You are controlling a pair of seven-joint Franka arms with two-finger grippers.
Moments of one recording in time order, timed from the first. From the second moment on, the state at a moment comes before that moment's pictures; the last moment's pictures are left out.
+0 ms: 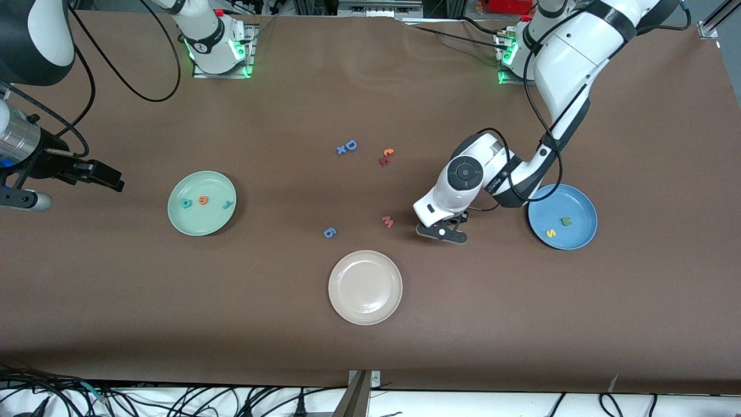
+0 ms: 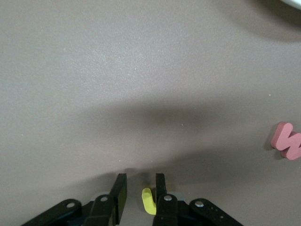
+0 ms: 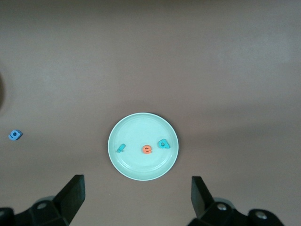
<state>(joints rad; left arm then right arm) -0.10 0.73 -0.47 -1.75 0.38 2.34 -0.54 0.26 0.18 -0.26 -1.54 0.04 1.71 0.14</state>
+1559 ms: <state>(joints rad) -0.10 0.73 -0.47 -1.76 0.33 2.34 -0.54 0.26 0.18 -0.26 -1.55 0.04 1.71 0.14</state>
